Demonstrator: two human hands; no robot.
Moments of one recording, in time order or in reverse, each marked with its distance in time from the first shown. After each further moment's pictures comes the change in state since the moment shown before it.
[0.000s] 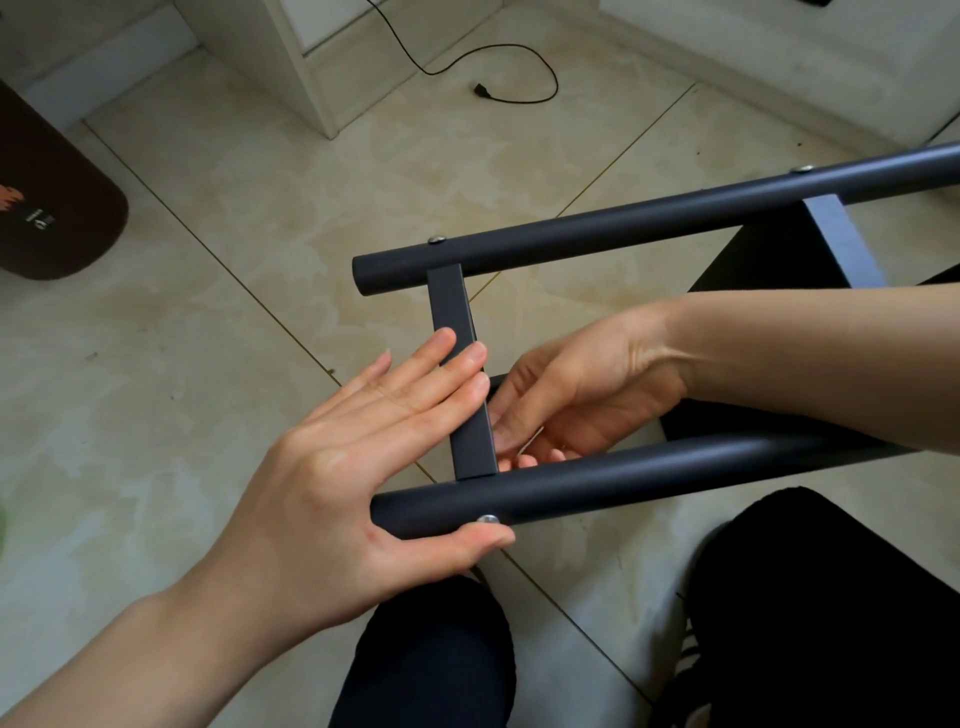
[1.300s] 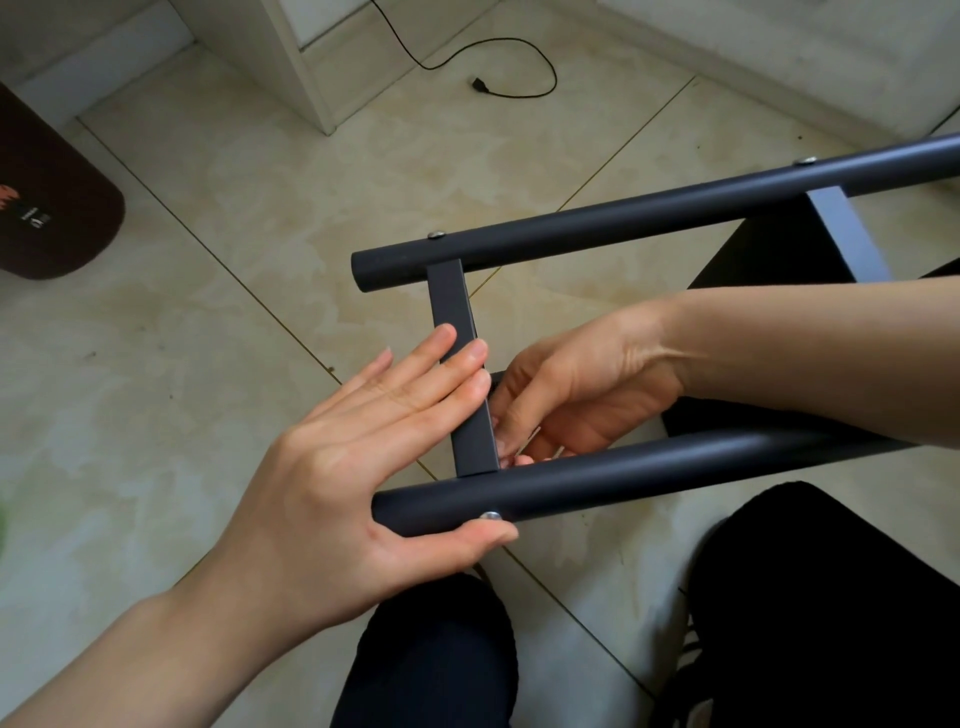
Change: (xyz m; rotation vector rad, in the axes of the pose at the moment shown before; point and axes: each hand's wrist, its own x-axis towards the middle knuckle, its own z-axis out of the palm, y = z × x) left_hand 0.000 0.000 0.002 -0.009 0.011 0.005; right_hand -0.013 -0.001 0.016 -0.030 0.073 -0.080
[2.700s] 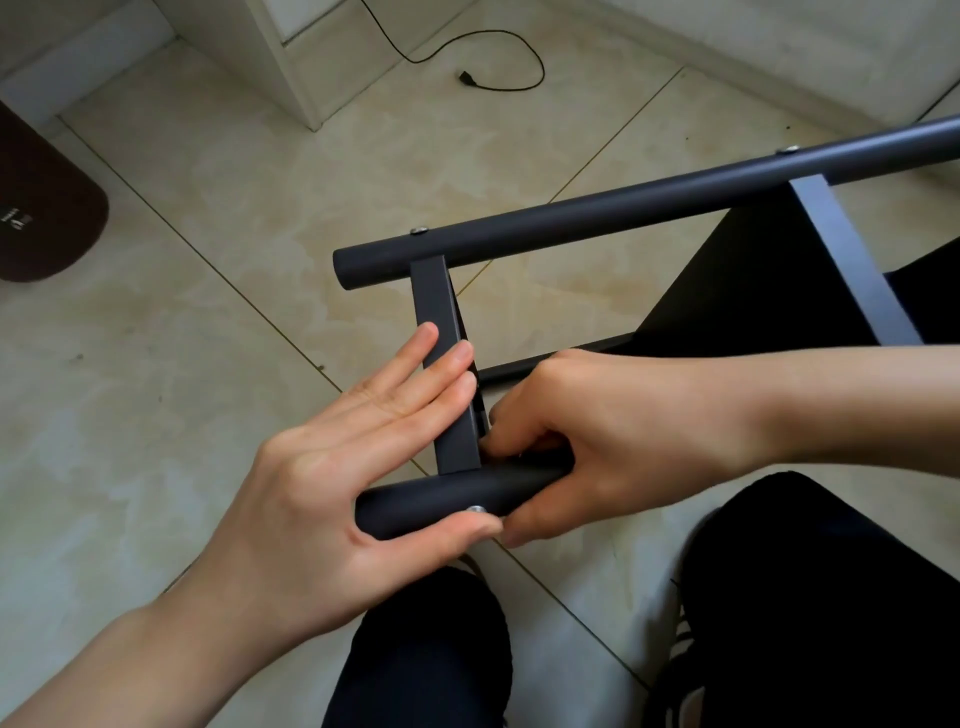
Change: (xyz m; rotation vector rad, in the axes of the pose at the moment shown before) left_hand -0.001 0.002 0.002 -0.070 0.014 0.006; right_hand -0.023 0.013 0.033 -1.075 0.418 -0.351
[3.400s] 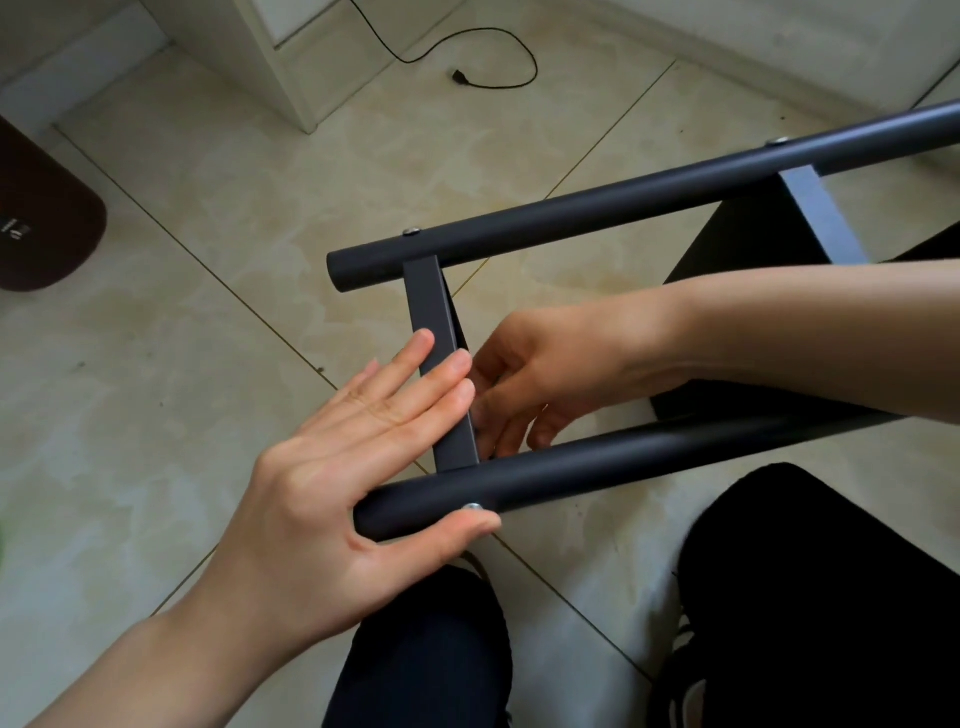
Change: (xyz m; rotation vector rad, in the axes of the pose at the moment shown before) left_hand -0.003 0.002 0.003 0.029 0.023 0.006; right_hand 0.036 0.032 -0.009 0.747 -0.169 0.348
